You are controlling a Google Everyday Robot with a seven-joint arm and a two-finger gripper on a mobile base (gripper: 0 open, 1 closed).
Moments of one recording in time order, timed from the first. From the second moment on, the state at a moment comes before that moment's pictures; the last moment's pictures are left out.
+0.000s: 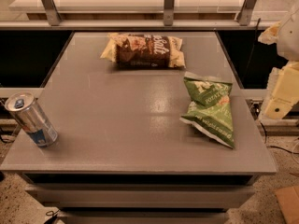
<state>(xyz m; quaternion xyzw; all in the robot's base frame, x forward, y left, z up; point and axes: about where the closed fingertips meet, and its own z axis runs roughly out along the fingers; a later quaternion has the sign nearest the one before) 0.438 -0.216 0.977 -0.60 0.78 -0.04 0.16</state>
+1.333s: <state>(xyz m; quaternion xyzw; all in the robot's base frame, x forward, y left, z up) 0.524 -0.163 0.988 -0.66 0.72 -0.01 0.20</state>
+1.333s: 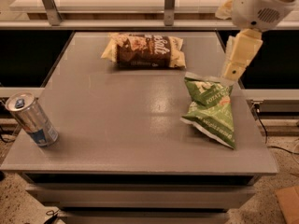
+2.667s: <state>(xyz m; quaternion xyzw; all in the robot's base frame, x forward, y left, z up) 0.710 0.022 0.912 -0.74 0.65 0.02 0.19</state>
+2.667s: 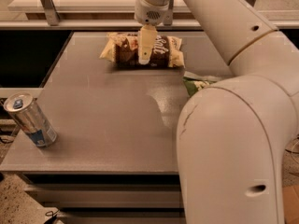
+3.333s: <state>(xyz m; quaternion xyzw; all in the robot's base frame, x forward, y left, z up) 0.716 0.024 0.909 -0.73 0.65 0.01 0.21</state>
